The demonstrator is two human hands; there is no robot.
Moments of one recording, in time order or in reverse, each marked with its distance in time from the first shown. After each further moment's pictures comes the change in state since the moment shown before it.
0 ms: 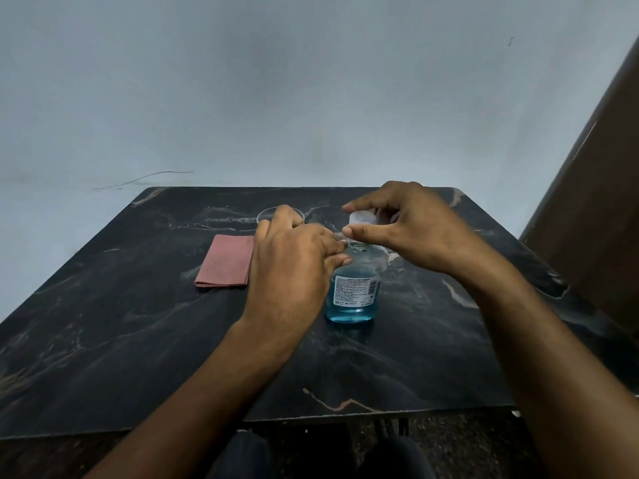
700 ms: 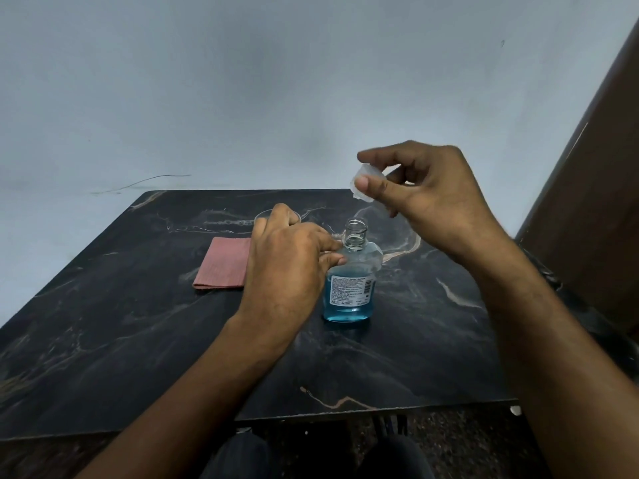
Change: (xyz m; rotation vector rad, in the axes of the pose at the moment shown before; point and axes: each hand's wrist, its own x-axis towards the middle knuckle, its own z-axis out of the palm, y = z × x) left_hand 0.003 0.003 -0.006 -0.020 0.015 -0.005; right_hand -0.001 -0.009 -0.020 0.342 0.313 -0.001
